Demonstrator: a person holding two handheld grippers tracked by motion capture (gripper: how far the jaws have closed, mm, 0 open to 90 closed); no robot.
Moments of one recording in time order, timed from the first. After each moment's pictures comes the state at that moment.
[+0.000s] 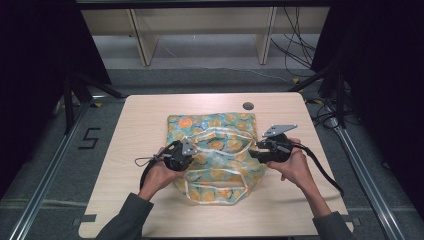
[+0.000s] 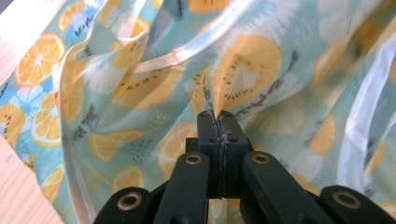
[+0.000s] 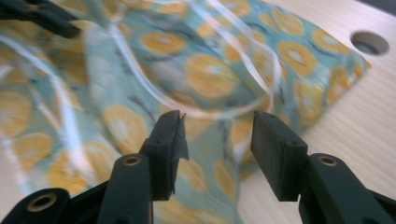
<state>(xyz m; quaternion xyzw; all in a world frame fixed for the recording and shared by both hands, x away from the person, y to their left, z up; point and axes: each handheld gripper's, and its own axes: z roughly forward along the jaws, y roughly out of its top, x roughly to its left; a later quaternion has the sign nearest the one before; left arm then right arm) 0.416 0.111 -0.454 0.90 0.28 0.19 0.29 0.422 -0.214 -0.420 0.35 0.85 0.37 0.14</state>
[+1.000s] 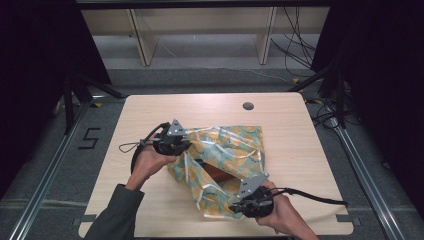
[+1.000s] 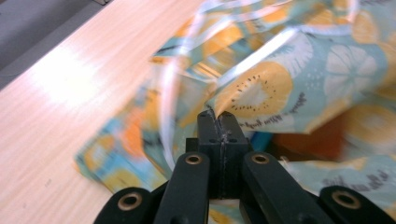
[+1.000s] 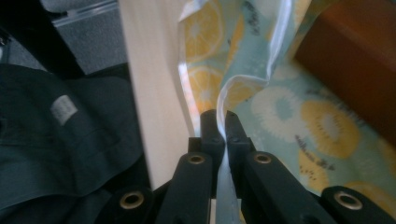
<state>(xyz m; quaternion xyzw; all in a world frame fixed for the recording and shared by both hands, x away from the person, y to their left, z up) 0.430 0.124 -0.394 0.88 0.28 0.19 0.34 0.307 -0.158 -0.451 0.15 0.93 0.34 0.01</state>
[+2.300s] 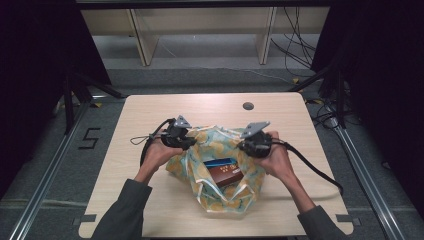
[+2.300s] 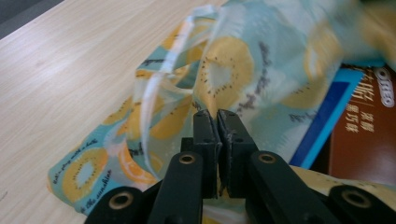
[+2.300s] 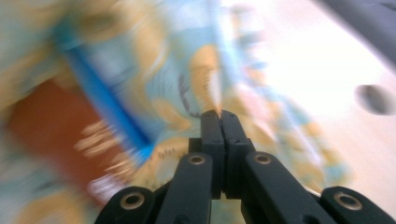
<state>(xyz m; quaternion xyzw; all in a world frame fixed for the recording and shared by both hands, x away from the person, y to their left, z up) 0.459 0.118 -0.421 0.87 0.31 0.15 0.36 0.440 -0.166 -0.415 0.26 0.89 0.32 0.19</state>
